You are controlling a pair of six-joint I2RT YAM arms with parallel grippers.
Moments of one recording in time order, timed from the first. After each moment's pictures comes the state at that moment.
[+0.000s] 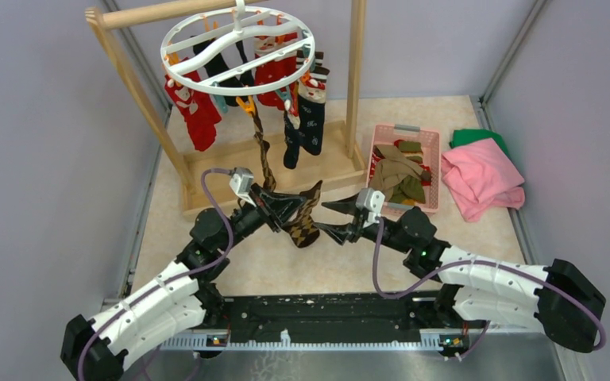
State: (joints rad) left arm -0.71 0.71 0.44 0.47 0.20 -0.59; right arm 0.96 1.00 0.41 0.76 -0.25 -0.03
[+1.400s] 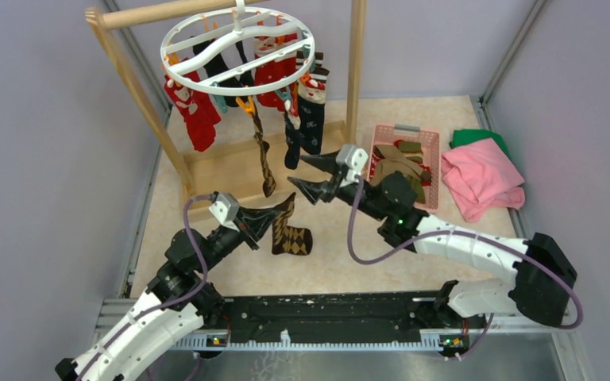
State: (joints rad) left arm -0.72 0.35 0.42 0.05 0.14 -0.19; right arm 0.96 1.22 0.77 0.77 -0.18 -0.07
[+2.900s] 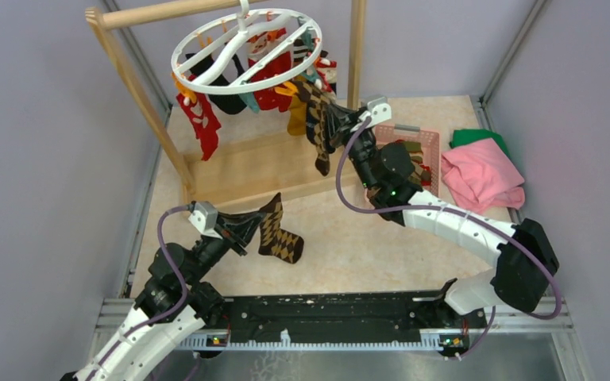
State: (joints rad) left arm -0.72 0.15 0.44 -0.11 0.03 -0.26; right arm 0.85 1.40 1.05 0.79 0.34 -0.05
